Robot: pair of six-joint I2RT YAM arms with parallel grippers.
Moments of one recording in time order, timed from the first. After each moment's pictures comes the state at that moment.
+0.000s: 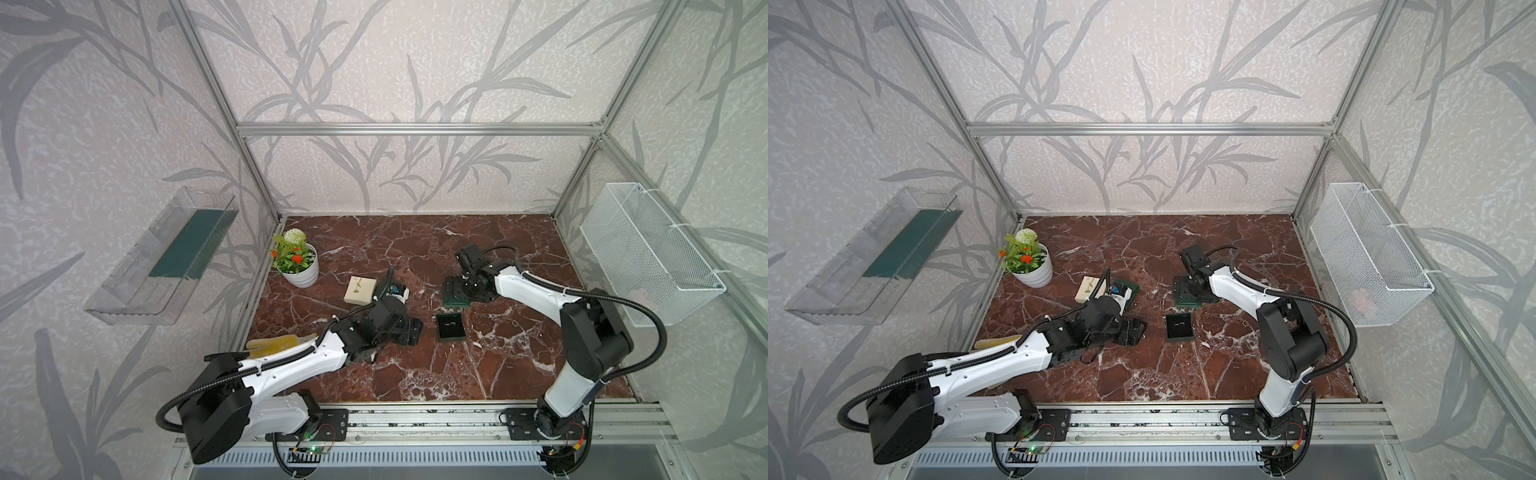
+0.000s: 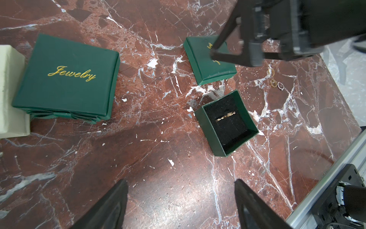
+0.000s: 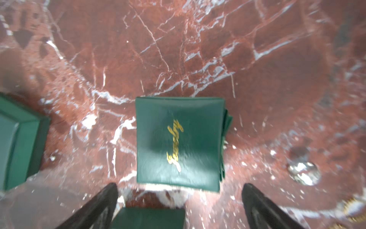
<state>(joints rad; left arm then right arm) -0.88 1.22 0.68 -0.23 -0.10 -0.57 0.50 1.69 1.15 -0.61 0.04 0.55</state>
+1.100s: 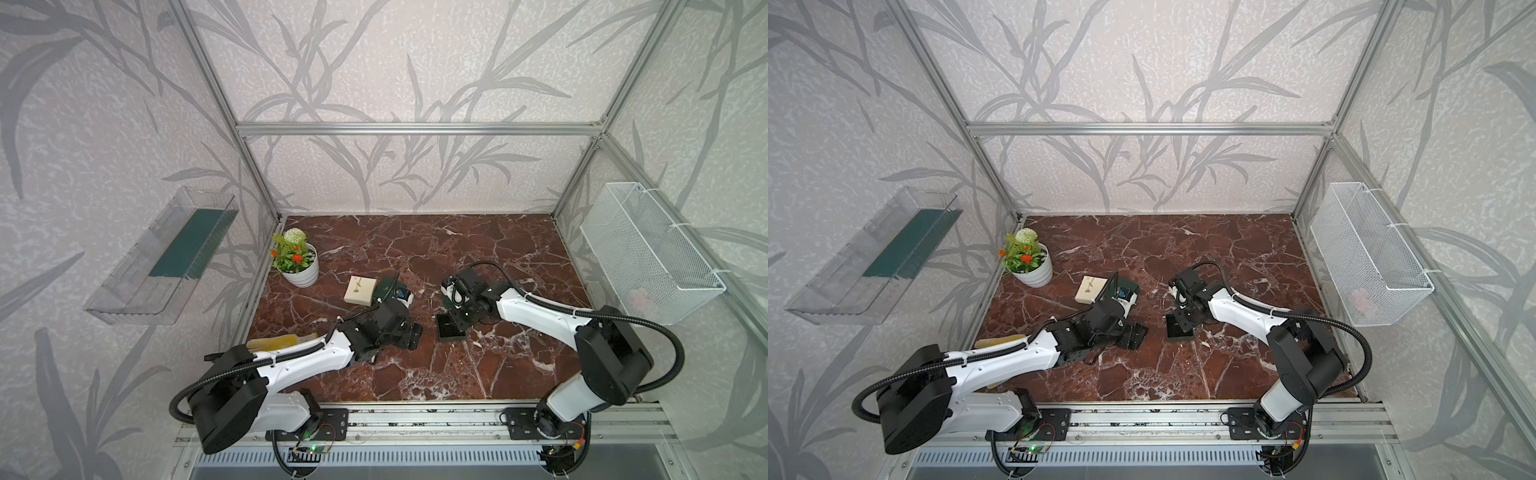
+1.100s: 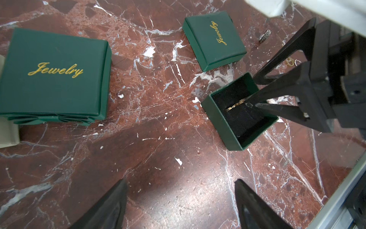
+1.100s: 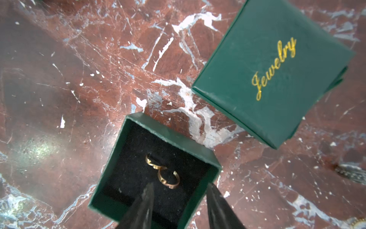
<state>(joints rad) -0.88 1.29 0.65 -0.17 -0.09 -0.46 0.64 1.59 0.97 -0.60 -0.04 0.10</state>
